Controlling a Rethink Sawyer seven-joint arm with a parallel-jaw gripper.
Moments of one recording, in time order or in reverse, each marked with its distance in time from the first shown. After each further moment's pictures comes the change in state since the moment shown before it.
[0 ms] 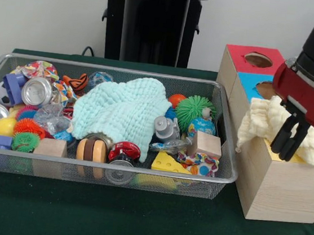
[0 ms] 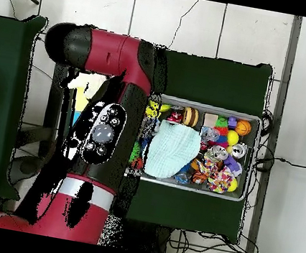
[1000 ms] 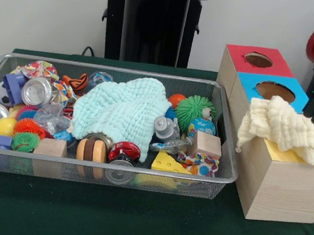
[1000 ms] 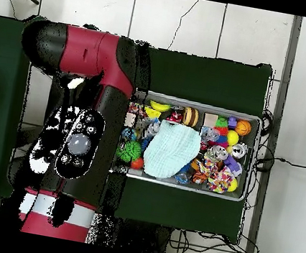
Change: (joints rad) arm 0.050 -0.075 0.003 0.015 0.000 0.154 0.000
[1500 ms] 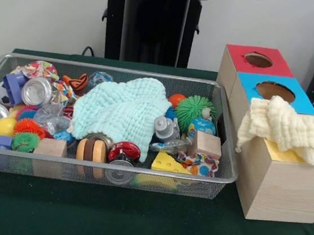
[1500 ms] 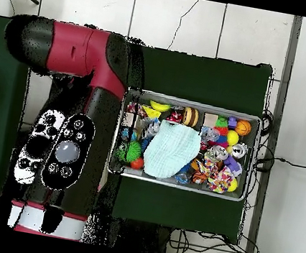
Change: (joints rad) arm 0.022 -0.048 0.000 0.023 0.001 -0.017 0.000
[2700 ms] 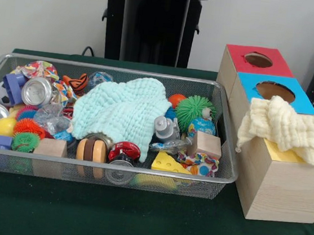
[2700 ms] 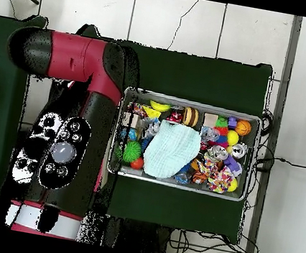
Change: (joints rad) arm 0.015 0.013 0.000 0.038 -0.014 -0.145 0.000
